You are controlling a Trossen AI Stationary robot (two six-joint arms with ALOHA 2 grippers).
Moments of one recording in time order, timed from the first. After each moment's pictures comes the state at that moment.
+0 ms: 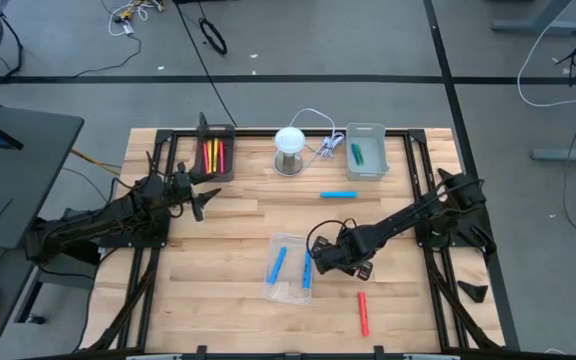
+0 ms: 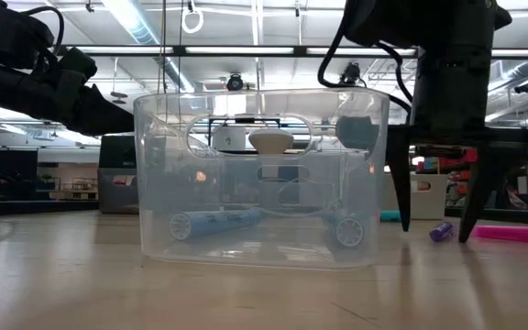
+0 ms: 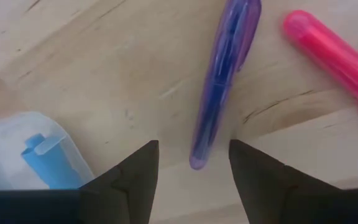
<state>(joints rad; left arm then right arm) 0.40 0.21 0.01 0.07 -0.05 0.01 0.35 1.82 1.06 -0.65 0.03 2.38</state>
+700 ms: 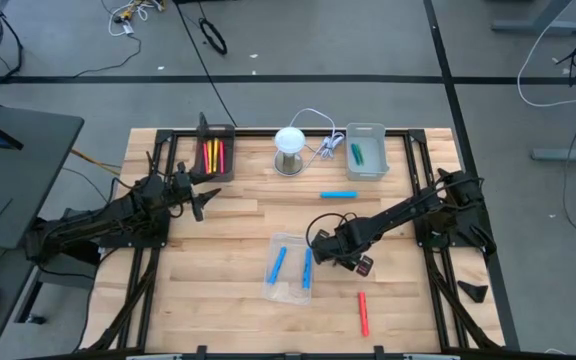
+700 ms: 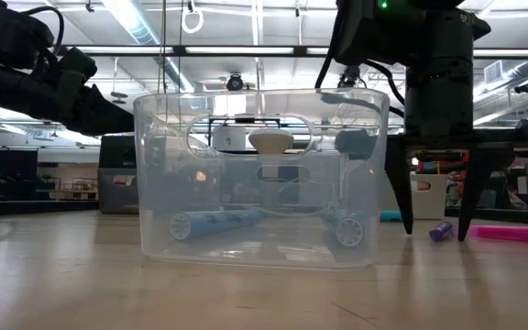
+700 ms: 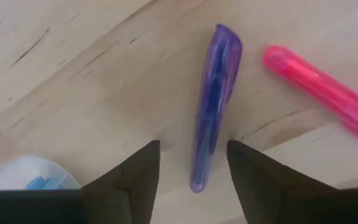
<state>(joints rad) 0.40 0.21 0.01 0.07 -0.05 0.01 0.28 1.83 1.06 -0.70 -0.03 2.40</state>
